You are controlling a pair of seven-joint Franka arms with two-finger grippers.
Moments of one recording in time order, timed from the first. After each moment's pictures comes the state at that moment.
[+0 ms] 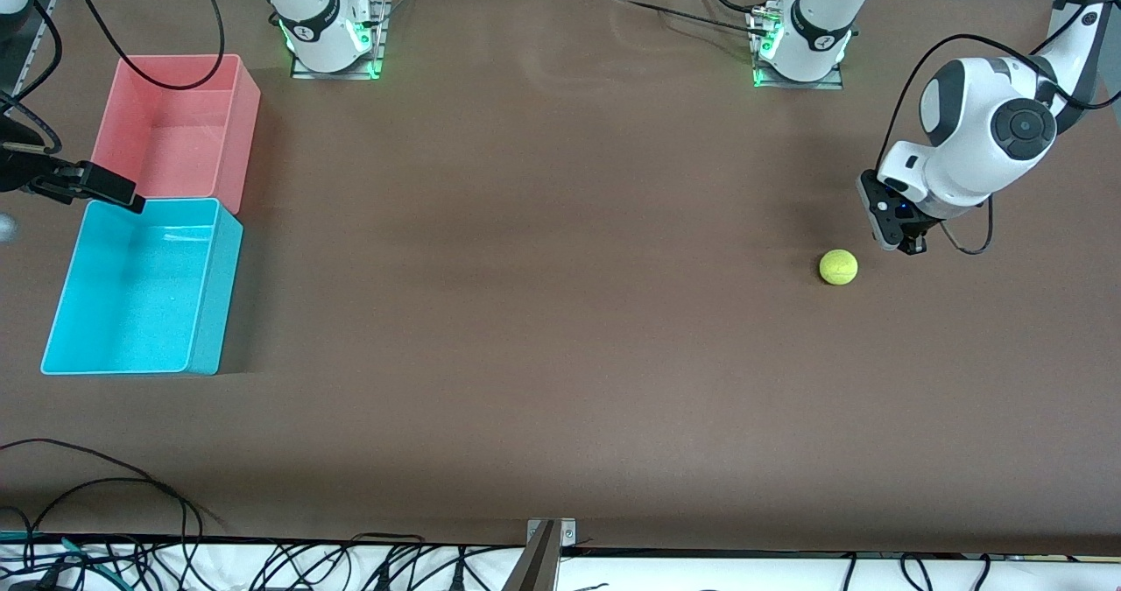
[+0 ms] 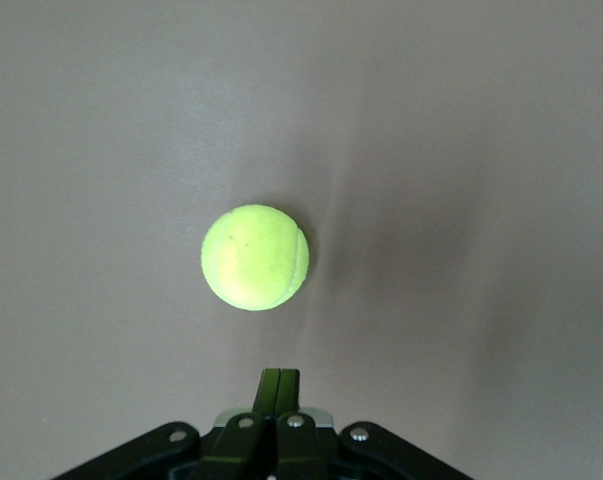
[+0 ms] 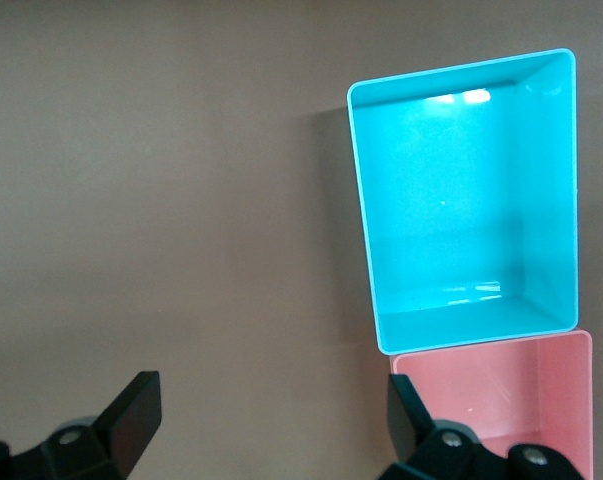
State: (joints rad) left arm 0.08 0.04 -0.02 -2.37 0.11 2.37 1.33; right arm 0.07 0.11 -0.14 -1.54 0.04 1.59 0.06
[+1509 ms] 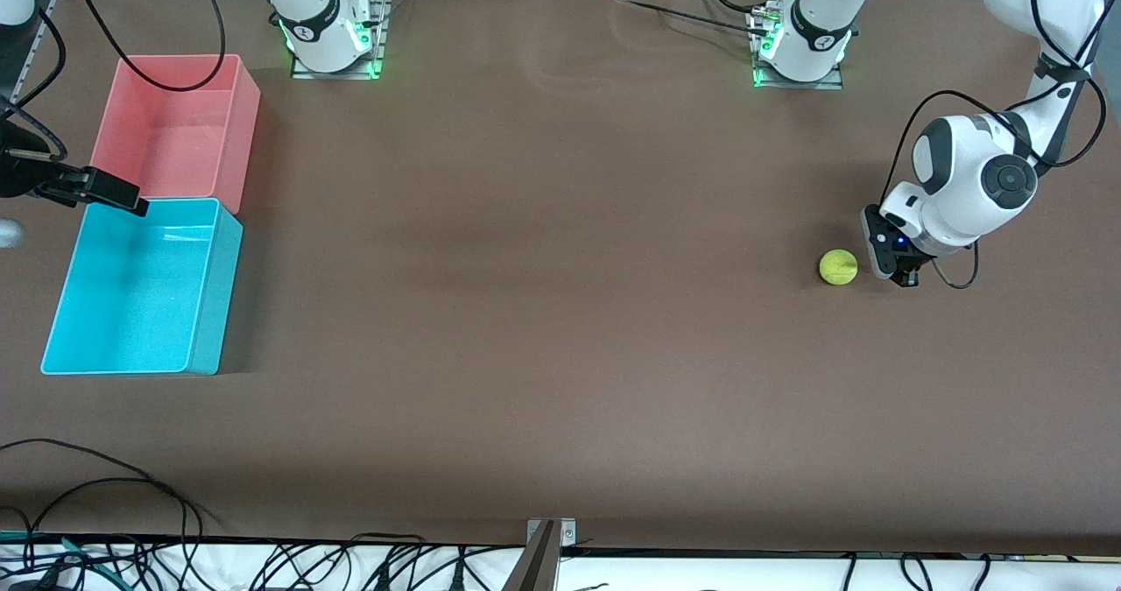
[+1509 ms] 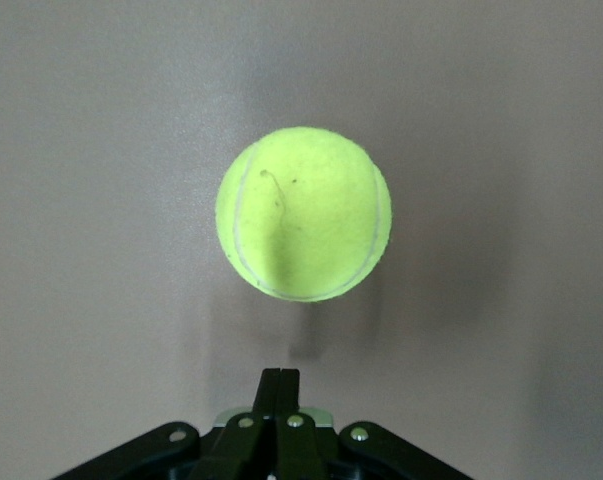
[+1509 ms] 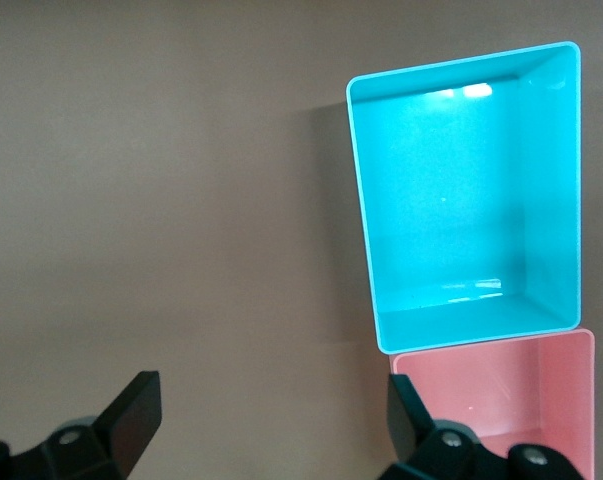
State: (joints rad) left arm 0.15 0.30 0.00 -2.32 0.11 2.61 1.51; right arm 0.07 0.12 -0.14 -1.54 0.04 1.59 0.06
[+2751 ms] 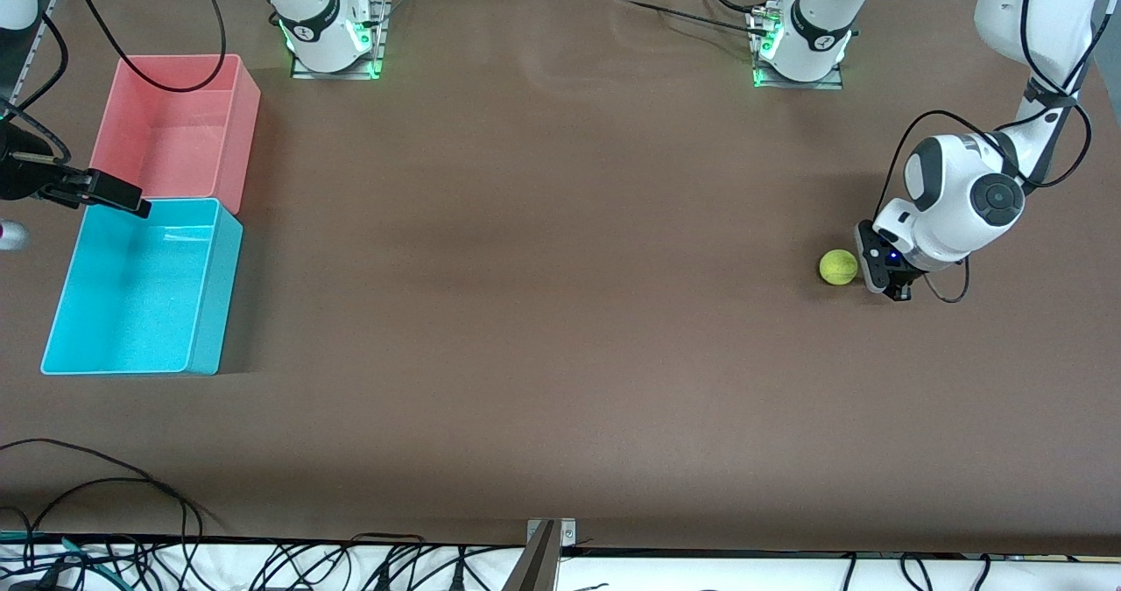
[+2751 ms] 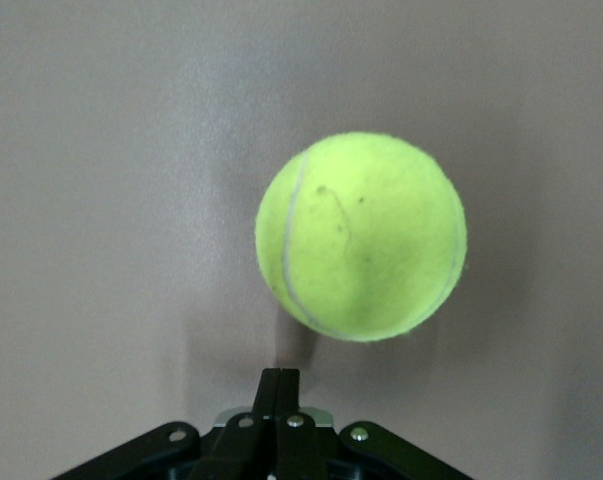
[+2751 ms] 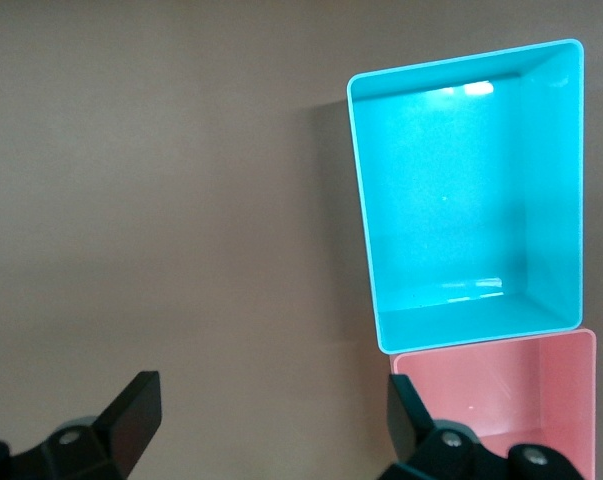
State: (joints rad) left arm 0.15 0.40 -0.01 -2.27 0.11 2.67 1.52; right arm 0.07 0.13 -0.14 -1.55 0.04 1.59 0.06
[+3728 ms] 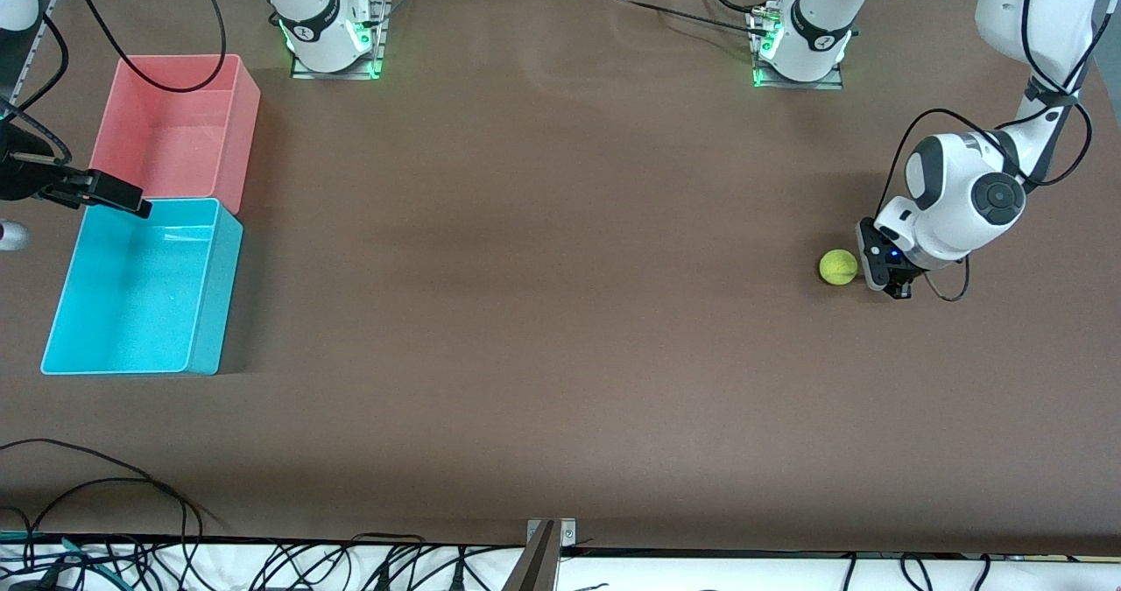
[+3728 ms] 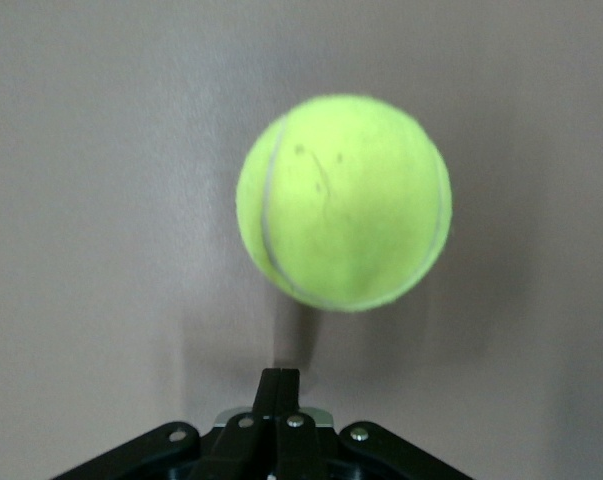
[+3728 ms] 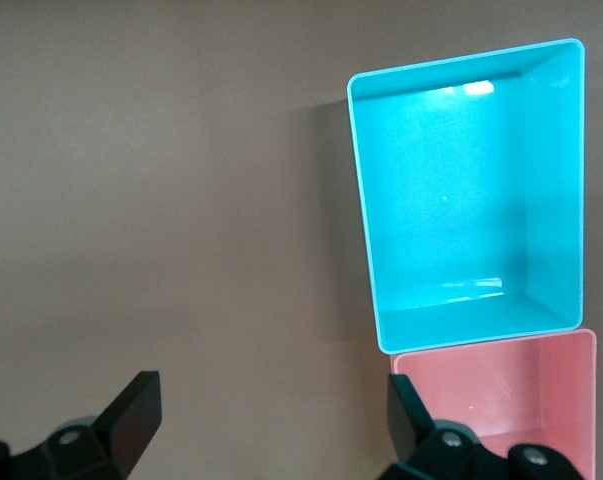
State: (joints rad) left arm 0.16 0.39 0.00 -2.27 0.11 2.67 1.55; right arm 0.07 0.13 -0.14 -1.55 0.04 1.59 0.06
